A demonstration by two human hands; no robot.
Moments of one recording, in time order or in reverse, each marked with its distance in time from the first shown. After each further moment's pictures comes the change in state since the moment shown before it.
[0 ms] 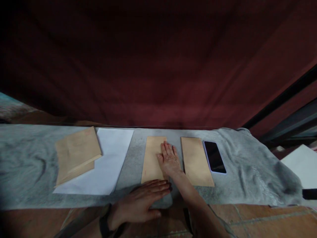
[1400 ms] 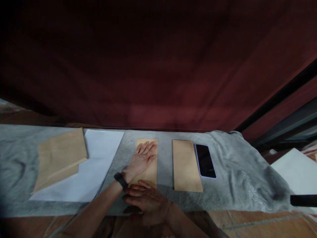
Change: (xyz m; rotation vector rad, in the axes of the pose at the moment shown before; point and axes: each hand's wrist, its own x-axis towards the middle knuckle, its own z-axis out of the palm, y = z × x) left_hand 0.100 -0.101 -0.022 0.582 0.417 -0.448; right_hand -0.064 -0.029 -0.061 0.551 -0.618 -0.708
